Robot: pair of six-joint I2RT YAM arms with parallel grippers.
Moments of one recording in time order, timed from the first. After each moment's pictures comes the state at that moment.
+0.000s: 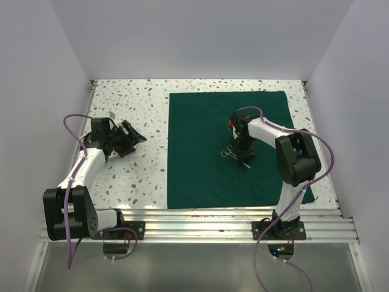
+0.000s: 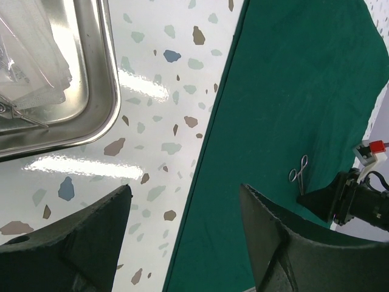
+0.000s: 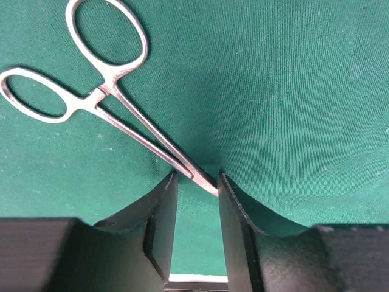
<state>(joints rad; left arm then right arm) 0.10 1.28 0.78 -0.33 0.39 -0.65 0.36 1.89 1.25 -0.86 0.06 0.13</state>
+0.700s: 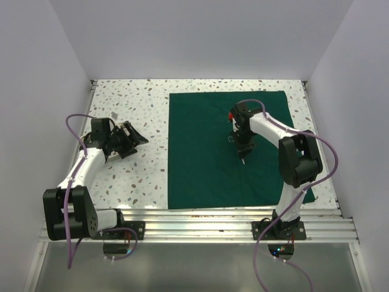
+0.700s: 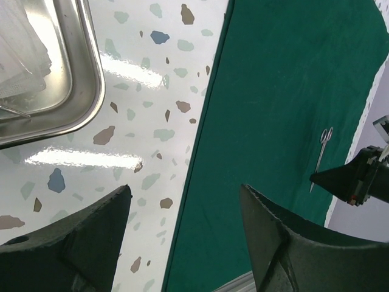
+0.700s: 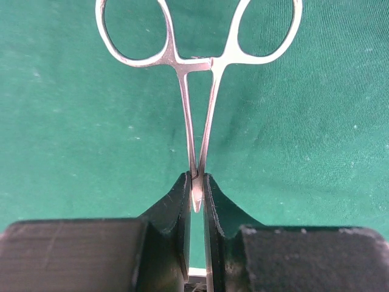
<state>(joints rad) 0.10 1.28 0.78 -0.36 0.45 -0.61 0.36 1.87 1.34 -0.93 0.04 0.12</state>
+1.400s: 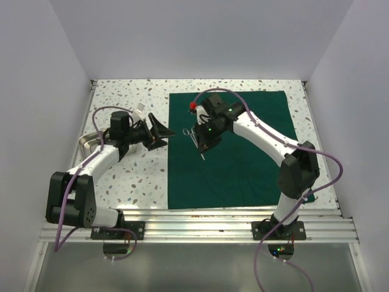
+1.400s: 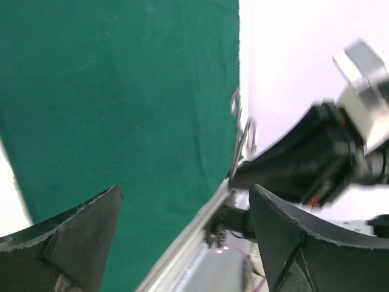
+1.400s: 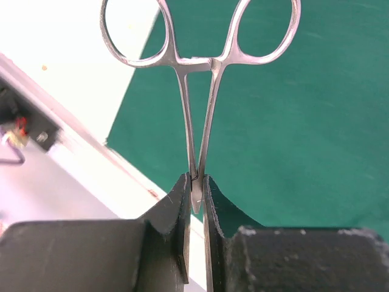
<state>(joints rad) -0.12 1.38 0.77 0.04 0.79 -0.84 0.63 1.79 1.60 -0.94 -0.31 0.21</state>
